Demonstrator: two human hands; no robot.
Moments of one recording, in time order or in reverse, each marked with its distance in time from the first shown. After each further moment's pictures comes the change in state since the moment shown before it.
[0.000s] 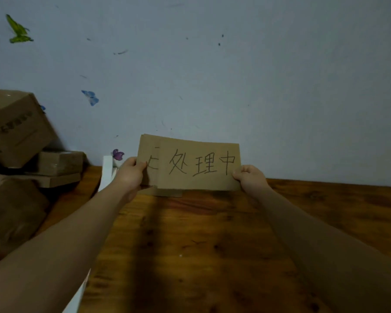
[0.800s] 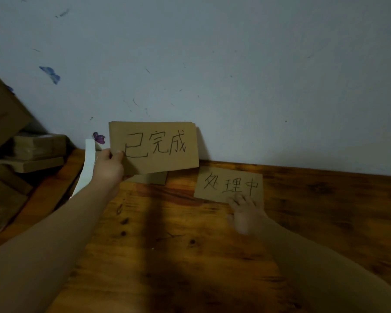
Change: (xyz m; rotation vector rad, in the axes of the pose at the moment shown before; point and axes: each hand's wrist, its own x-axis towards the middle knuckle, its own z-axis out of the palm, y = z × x) left_hand 0.008 -0.029 0.064 -0.016 0.324 0.027; right_hand 0.066 0.152 -0.057 -1.336 -0.522 -0.278
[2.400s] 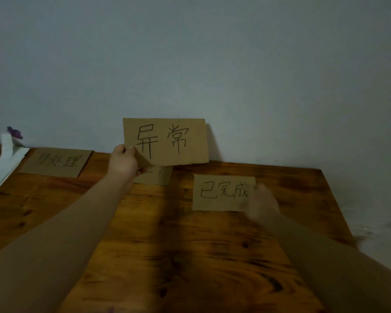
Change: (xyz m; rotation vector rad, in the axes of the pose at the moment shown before) left_hand -0.192 -0.003 0.254 -0.047 -0.103 -0.043; right_hand -0.141 0.275 -0.029 0.152 0.218 0.274
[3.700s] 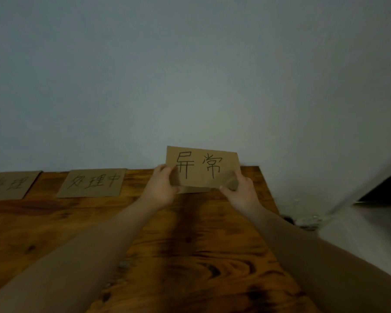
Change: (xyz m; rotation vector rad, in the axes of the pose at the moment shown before) left_hand -0.141 -0.039 0.153 0.850 -0.469 0.469; right_hand -0.060 0.106 -0.058 0.818 0.246 0.079
